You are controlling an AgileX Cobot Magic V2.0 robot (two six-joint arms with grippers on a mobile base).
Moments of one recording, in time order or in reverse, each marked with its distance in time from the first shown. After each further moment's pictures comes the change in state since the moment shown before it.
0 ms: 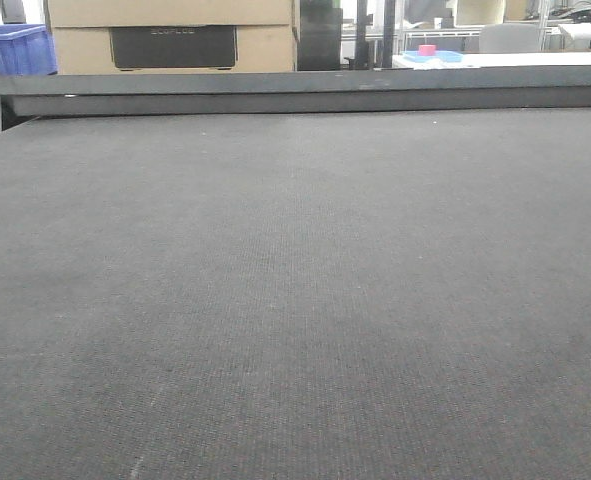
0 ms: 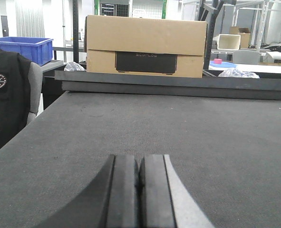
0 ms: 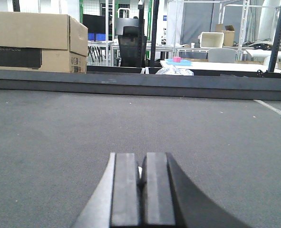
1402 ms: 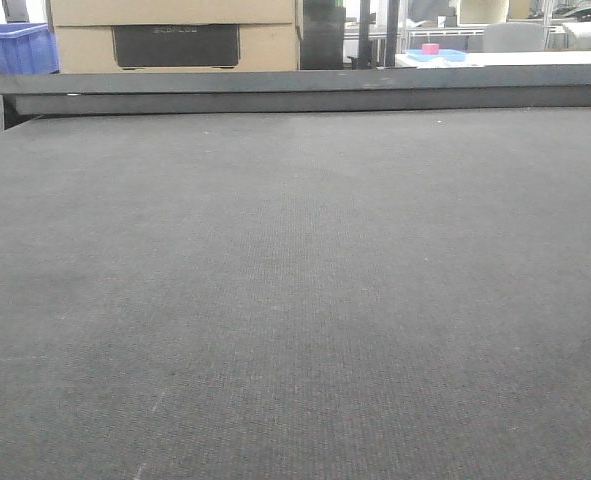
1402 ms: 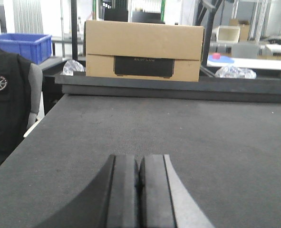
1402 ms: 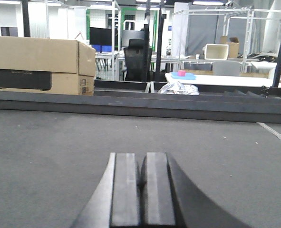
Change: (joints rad) left arm 0.000 0.043 -0.341 -0.004 0.358 0.000; right arm 0.000 0.035 -0.319 0.000 0.281 0.000
